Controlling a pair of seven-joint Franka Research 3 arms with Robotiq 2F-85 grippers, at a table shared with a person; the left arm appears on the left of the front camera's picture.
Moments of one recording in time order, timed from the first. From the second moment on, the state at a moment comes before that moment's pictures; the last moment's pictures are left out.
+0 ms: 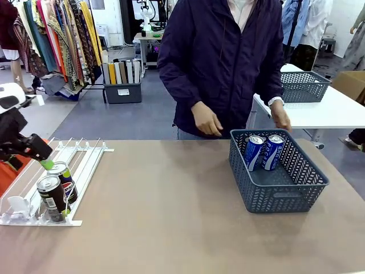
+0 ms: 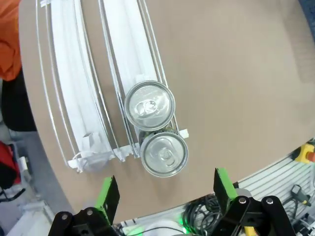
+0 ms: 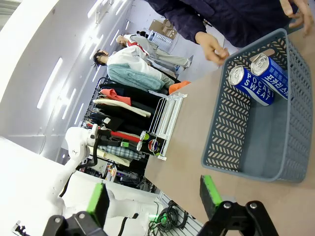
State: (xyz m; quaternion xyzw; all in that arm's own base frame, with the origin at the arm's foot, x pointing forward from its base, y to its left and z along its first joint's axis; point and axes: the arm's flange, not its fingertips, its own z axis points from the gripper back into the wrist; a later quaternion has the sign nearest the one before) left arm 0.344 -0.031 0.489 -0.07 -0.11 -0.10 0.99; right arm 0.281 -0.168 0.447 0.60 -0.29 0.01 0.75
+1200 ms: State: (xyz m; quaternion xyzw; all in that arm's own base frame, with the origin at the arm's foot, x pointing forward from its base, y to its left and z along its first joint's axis) left arm 0.380 -0.049 0.411 -0.04 -0.04 -0.05 1.00; right arm 0.281 -0.168 0.447 0.60 -0.29 0.01 0.75
